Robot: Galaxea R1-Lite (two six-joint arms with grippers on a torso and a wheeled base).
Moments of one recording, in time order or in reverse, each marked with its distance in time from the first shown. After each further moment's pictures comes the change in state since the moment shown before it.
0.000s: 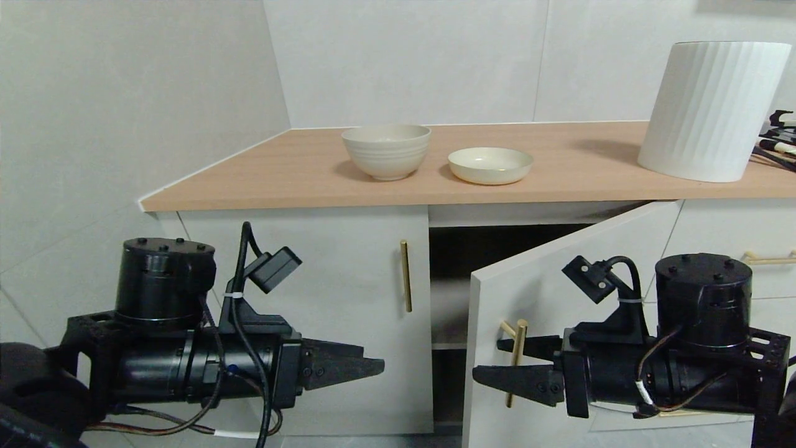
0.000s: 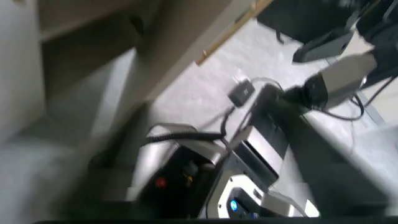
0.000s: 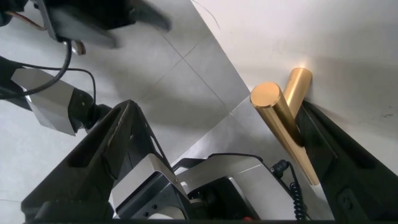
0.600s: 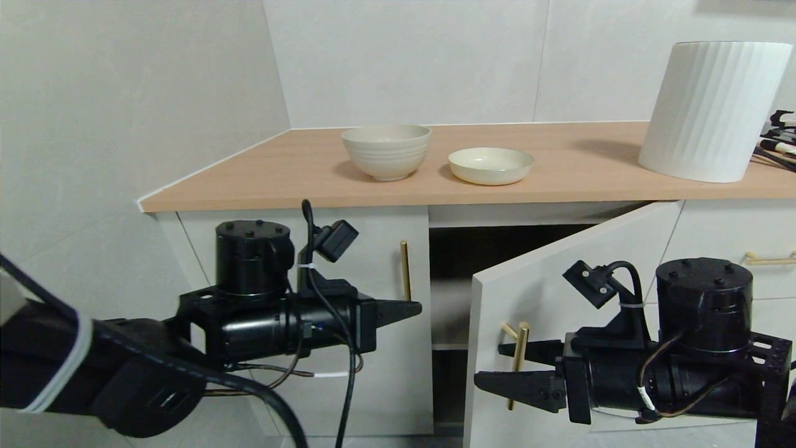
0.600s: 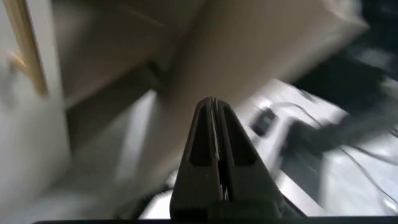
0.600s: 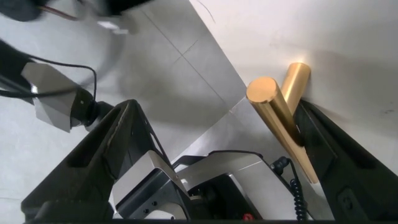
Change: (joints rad) left arm -0.111 0.247 -0.127 -0.321 0.192 -0.031; right arm 0.000 -0.001 0.017 0.005 -0.001 -0.004
